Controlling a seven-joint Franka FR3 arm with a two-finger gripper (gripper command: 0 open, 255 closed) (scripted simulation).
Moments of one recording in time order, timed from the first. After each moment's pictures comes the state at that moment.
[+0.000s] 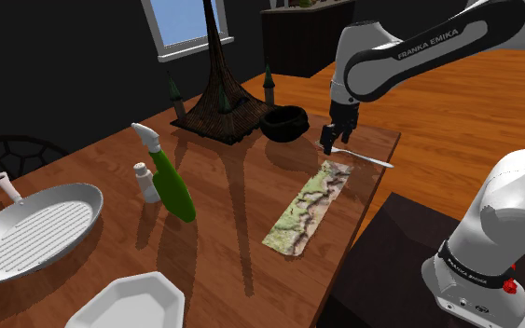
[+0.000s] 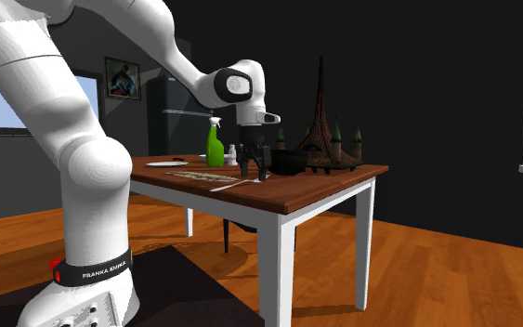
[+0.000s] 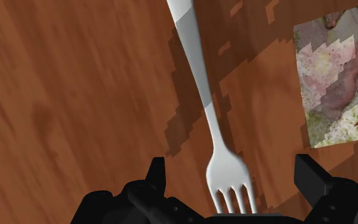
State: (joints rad) arm -0.01 -0.46 -0.08 -2.58 -0.02 2.17 0.02
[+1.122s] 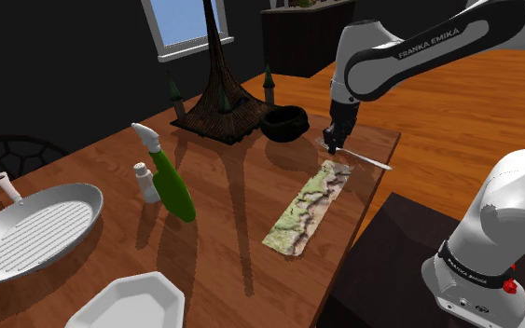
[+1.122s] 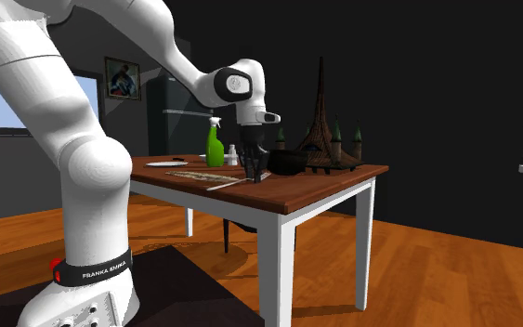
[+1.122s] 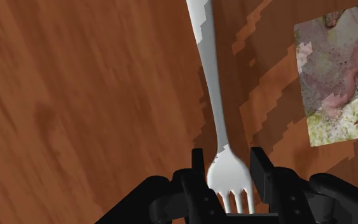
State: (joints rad) arm -0.01 -0.46 -0.08 -2.58 -0.02 2.17 0.02
